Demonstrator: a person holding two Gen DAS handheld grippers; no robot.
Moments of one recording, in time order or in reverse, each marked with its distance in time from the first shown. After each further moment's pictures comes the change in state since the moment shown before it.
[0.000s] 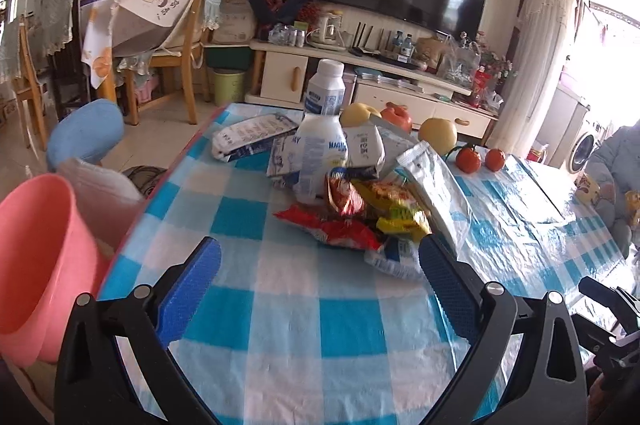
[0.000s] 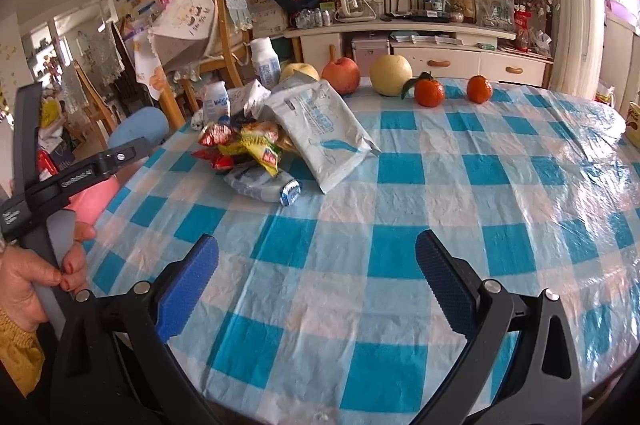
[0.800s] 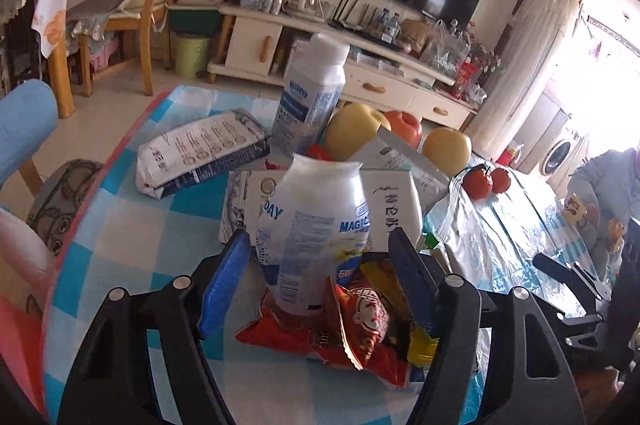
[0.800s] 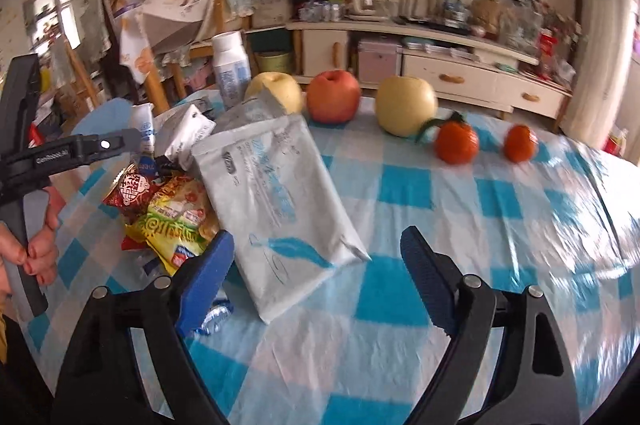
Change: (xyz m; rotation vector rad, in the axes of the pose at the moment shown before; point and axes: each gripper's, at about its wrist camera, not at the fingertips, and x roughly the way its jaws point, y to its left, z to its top) left arm 0.135 0.020 0.063 -0.062 0.140 -0.156; right arm 0.129 -0.026 0.085 -0.143 0.037 -0.025
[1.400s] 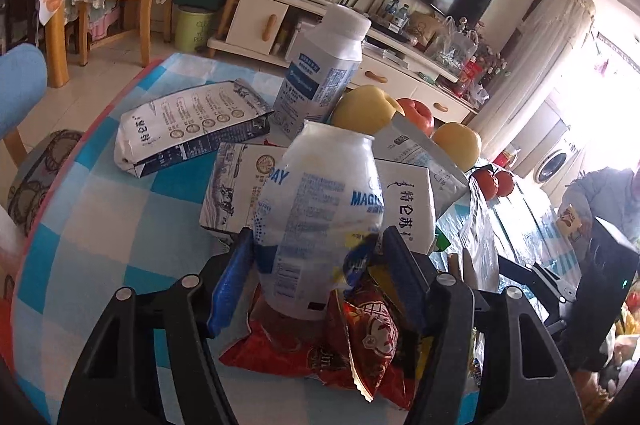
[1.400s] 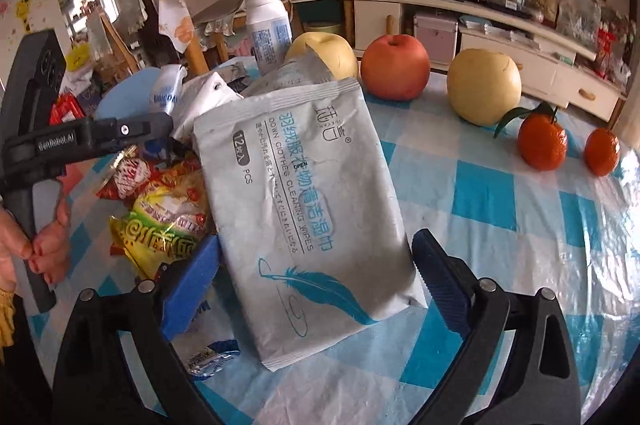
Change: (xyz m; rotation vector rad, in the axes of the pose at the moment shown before) left arm 0.029 0.015 -0.001 -0.084 0.045 -0.040; right arm 0.060 0.009 0.007 -0.064 0.106 0.155
